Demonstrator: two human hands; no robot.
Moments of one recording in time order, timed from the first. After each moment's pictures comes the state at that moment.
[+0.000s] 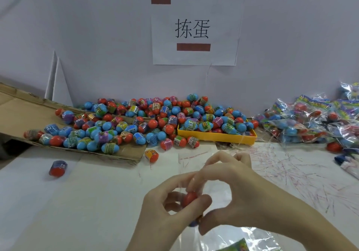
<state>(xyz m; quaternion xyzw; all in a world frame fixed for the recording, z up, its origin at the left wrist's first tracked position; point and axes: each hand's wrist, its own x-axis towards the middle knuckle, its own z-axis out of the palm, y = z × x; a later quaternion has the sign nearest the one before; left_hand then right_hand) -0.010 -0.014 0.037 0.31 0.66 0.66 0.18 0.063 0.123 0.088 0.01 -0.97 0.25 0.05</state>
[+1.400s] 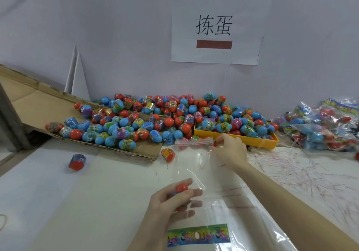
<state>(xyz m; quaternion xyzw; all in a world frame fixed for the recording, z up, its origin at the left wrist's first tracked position) -0.052 -0.025 -0.007 0.14 0.56 0.74 0.36 -0.080 0.207 -0.008 -0.35 -0.90 0.18 0.19</state>
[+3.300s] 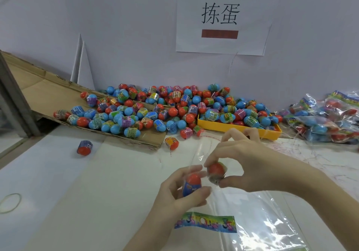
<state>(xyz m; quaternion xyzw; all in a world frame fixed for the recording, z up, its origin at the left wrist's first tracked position) -0.037 -0.027 -0.005 0.22 0.58 0.72 0.31 0.021 0.139 0.088 0.08 -1.00 0.05 -0.03</state>
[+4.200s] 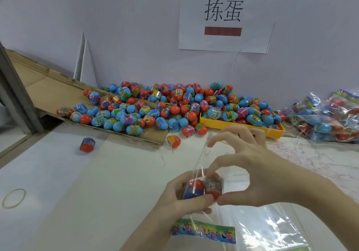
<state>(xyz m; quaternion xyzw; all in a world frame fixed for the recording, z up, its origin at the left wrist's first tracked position) -0.039 -0.031 -0.008 0.26 0.58 0.68 0.37 0.036 0.133 0.081 0.09 -0.99 0.04 0.01</state>
